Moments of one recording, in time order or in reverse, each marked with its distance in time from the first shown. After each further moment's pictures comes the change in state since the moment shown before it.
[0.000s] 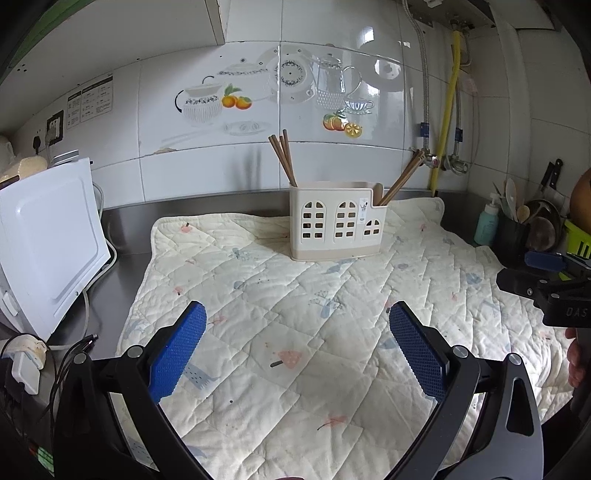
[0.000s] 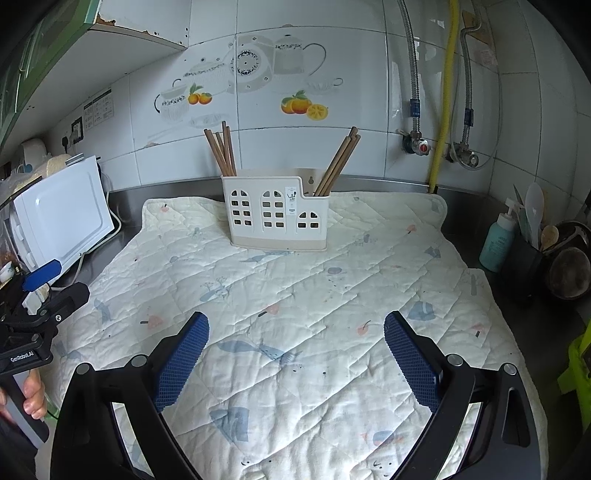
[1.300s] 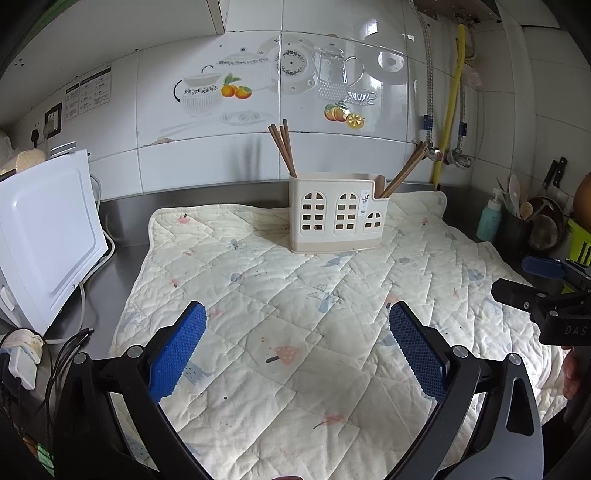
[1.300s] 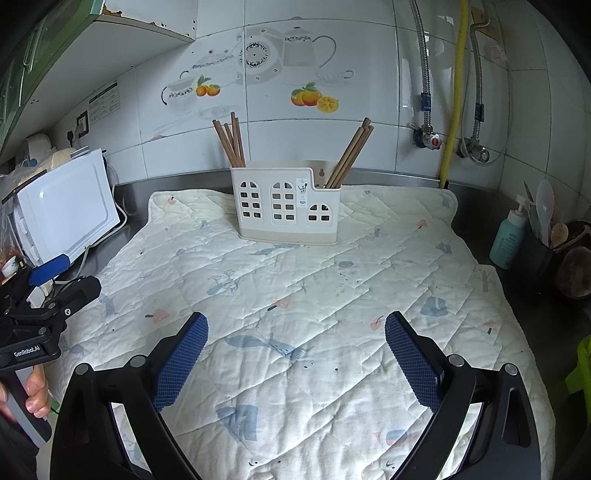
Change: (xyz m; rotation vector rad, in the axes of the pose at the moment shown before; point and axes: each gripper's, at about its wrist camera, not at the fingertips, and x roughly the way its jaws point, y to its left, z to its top) left arm 0.009 -0.002 0.000 -0.012 0.036 0.003; right arm 0.008 0.007 -0.002 -0.011 0.021 0.027
